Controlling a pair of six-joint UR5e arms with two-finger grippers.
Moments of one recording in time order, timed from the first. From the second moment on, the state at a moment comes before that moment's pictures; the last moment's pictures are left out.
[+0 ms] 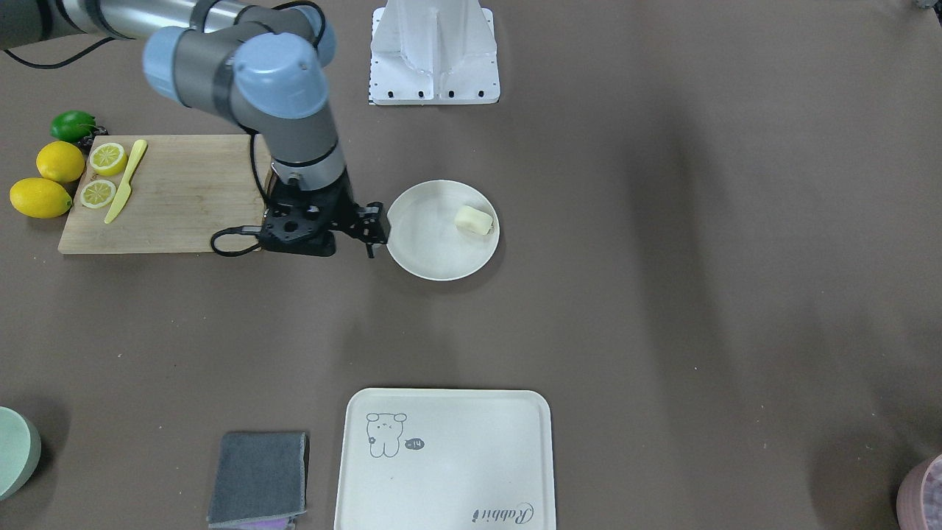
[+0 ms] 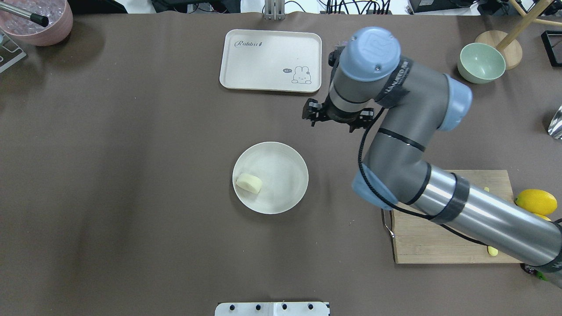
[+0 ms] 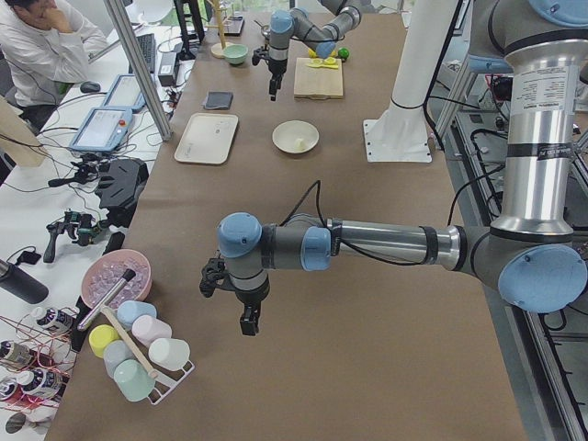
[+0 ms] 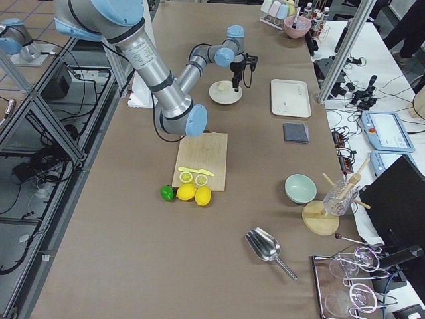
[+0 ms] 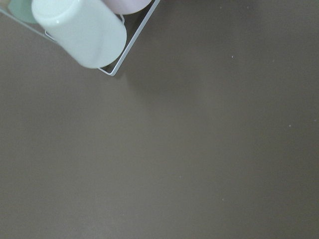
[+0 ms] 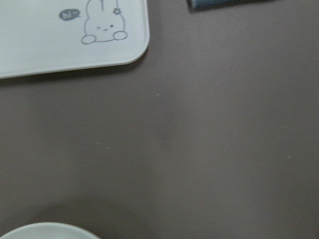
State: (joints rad) left arm -1.56 -1.53 -1.67 -1.50 -2.29 0.10; right arm 0.72 -0.96 1.73 -1.62 1.95 1.19
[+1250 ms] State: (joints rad) left arm -1.56 -1.54 -1.68 -1.51 -2.30 0.10; right arm 1.52 -1.74 1.80 -1.62 2.34 -0.02
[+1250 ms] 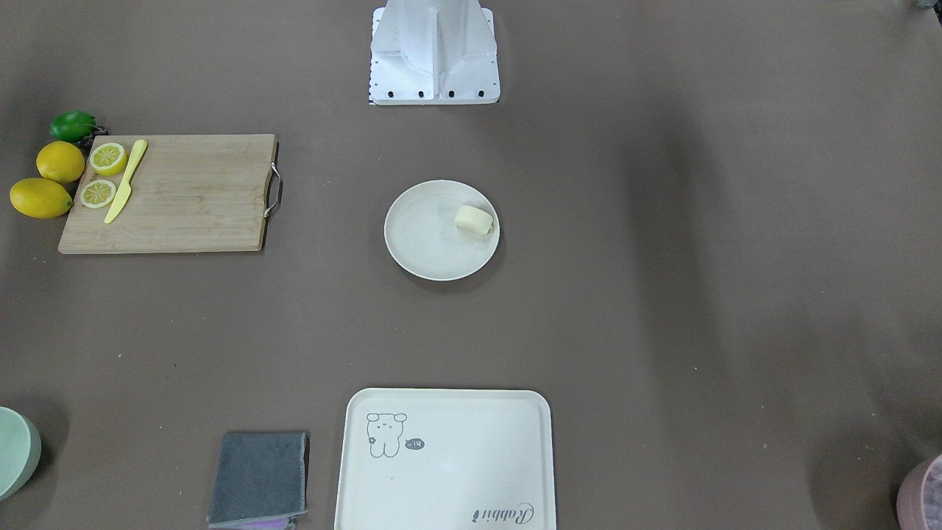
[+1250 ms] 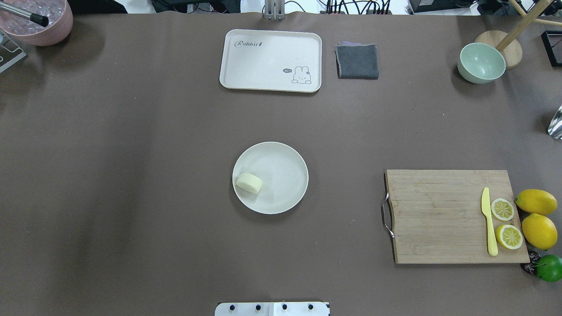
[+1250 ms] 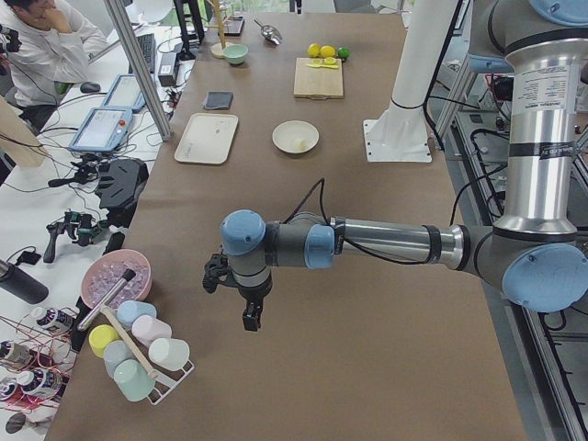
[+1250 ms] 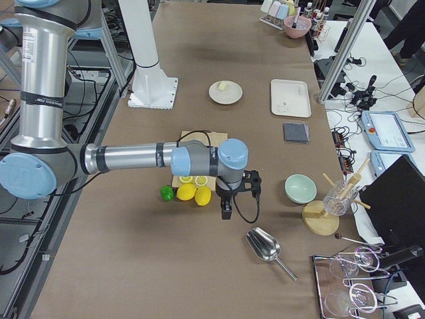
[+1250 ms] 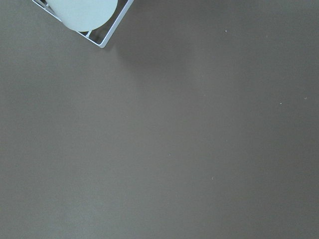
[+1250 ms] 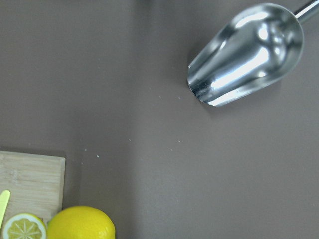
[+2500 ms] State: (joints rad) left arm -1.56 -1.54 -1.68 -1.51 -2.30 0.10; right arm 1.61 -1.81 1.78 -1.61 2.36 -0.06
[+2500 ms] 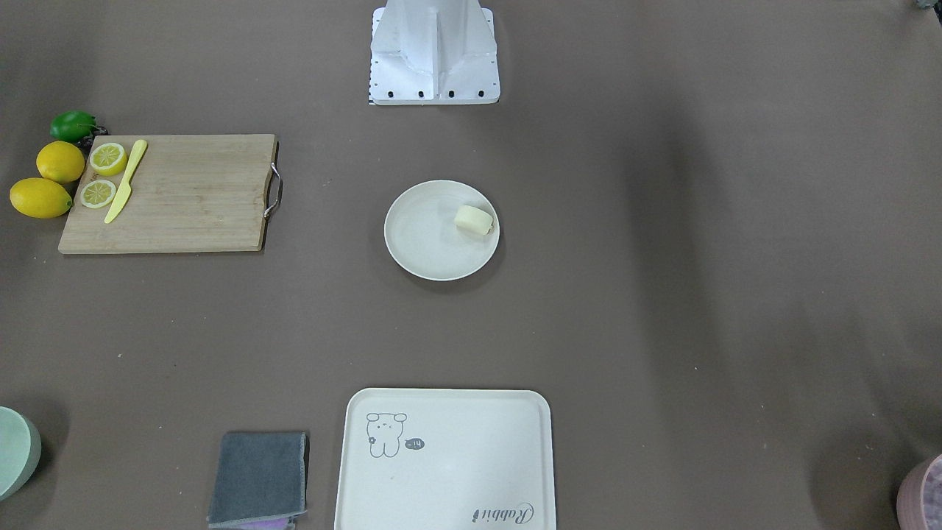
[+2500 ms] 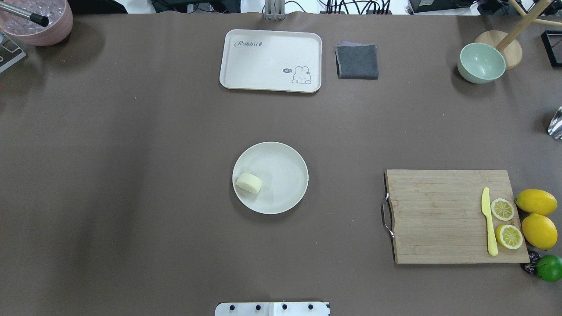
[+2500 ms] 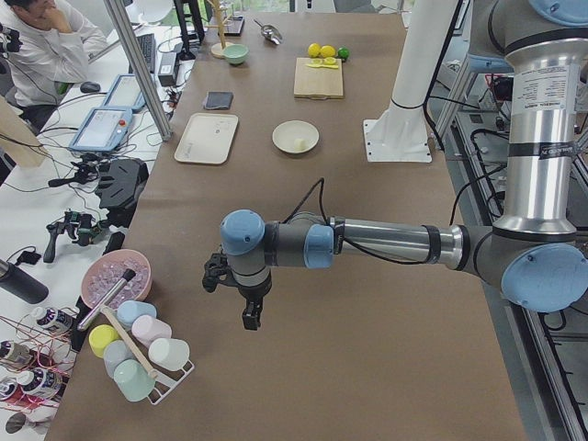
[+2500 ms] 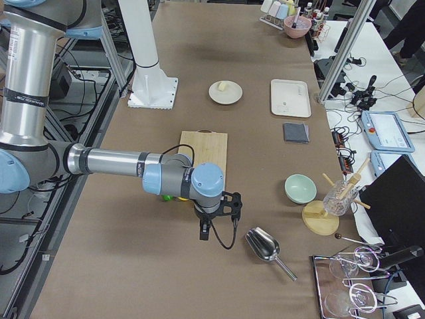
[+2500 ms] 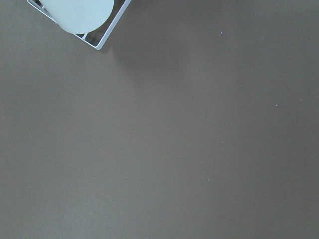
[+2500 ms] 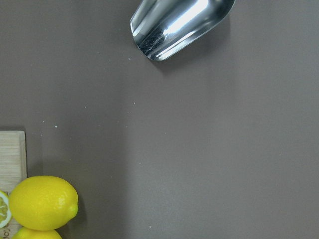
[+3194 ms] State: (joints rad) left arm -1.56 -1.53 -1.67 -1.51 -2.30 0.10; right arm 1.61 -1.81 1.78 -1.61 2.36 -0.06
